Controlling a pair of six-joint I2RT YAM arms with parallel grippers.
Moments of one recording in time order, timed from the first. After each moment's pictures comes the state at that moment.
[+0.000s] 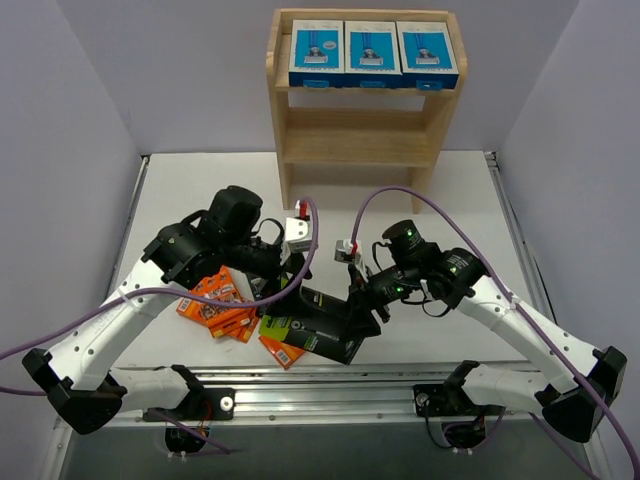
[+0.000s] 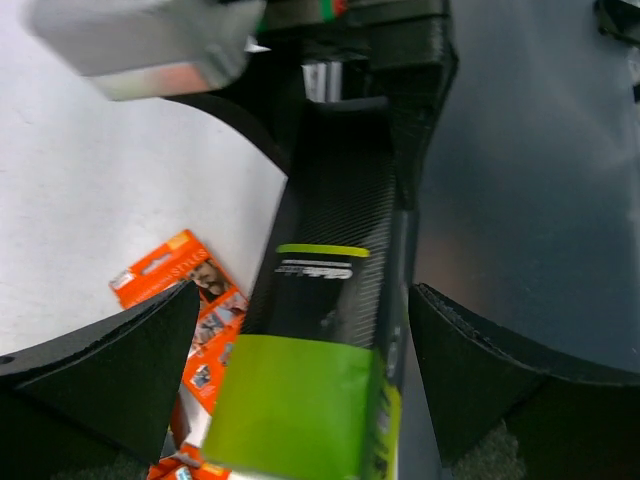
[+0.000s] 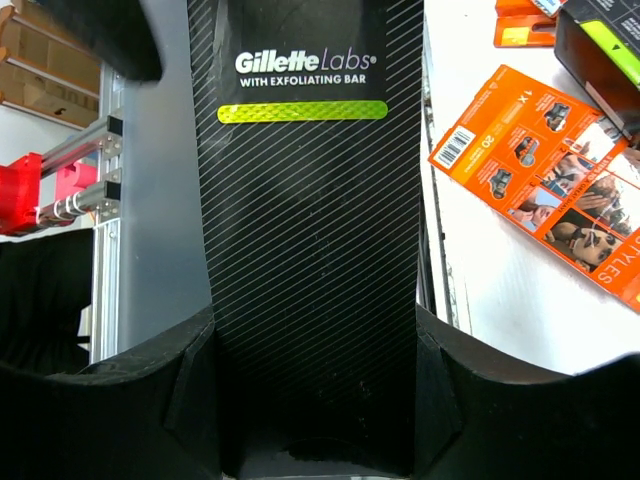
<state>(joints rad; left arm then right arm) -0.75 1.23 1.48 -0.95 0.77 0.27 0.74 1.11 1.06 -0.76 -0.93 -0.06</state>
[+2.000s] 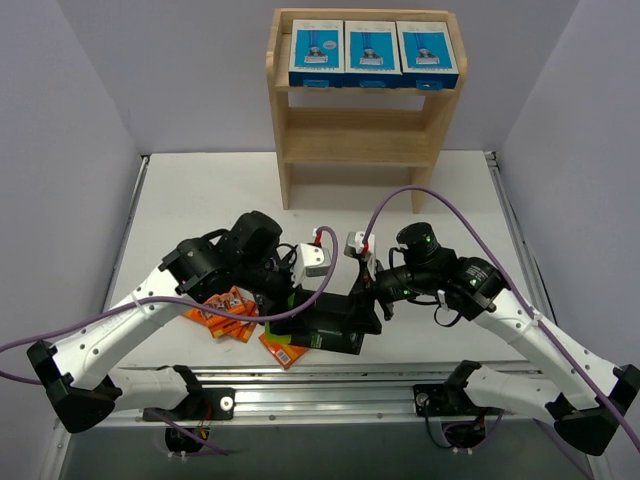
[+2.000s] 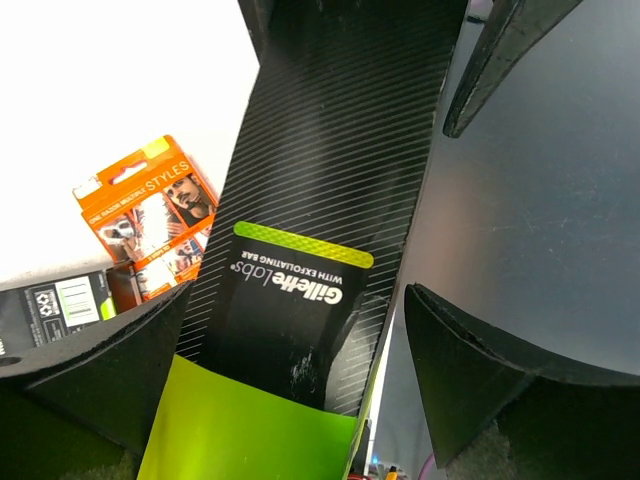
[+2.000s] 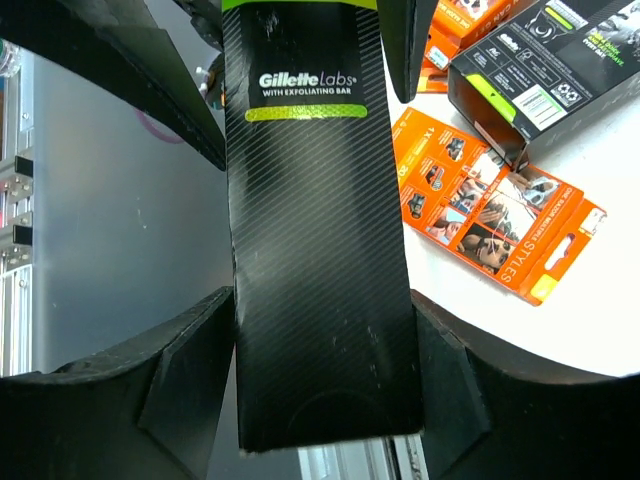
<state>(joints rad) -0.89 1.23 1.37 -1.01 0.53 0.21 0.77 1.01 1.06 -0.70 -0.73 -0.02</state>
